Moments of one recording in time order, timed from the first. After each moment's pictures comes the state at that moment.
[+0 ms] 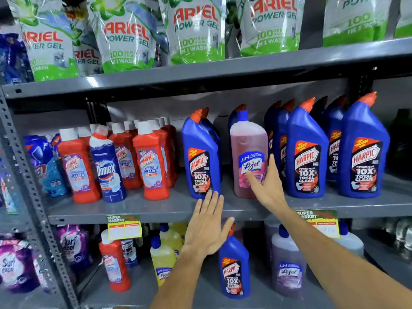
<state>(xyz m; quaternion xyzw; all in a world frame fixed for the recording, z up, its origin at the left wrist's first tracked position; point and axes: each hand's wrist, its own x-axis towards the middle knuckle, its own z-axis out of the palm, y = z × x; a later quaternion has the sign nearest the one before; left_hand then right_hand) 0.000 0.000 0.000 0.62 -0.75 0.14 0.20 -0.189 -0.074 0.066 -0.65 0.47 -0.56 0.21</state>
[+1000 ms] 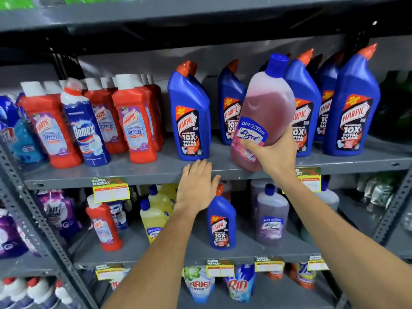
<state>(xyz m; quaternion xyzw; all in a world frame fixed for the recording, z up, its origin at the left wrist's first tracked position) -0.004 -0.002 0.000 0.62 -0.73 0.17 0.21 -0.208 -0.013 0.072 -0.55 0.47 -0.66 0.18</state>
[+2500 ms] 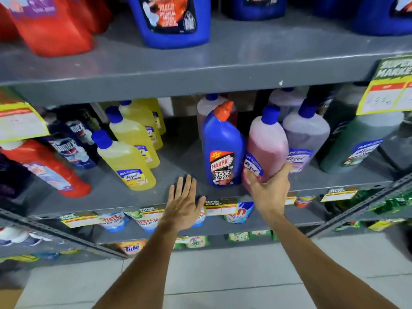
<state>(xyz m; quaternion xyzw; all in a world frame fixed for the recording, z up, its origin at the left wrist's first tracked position) 0.060 -0.016 -0.318 0.67 -0.73 -0.15 -0.01 -0.170 -0.025 -0.248 -0.45 0.68 -0.52 0.27</state>
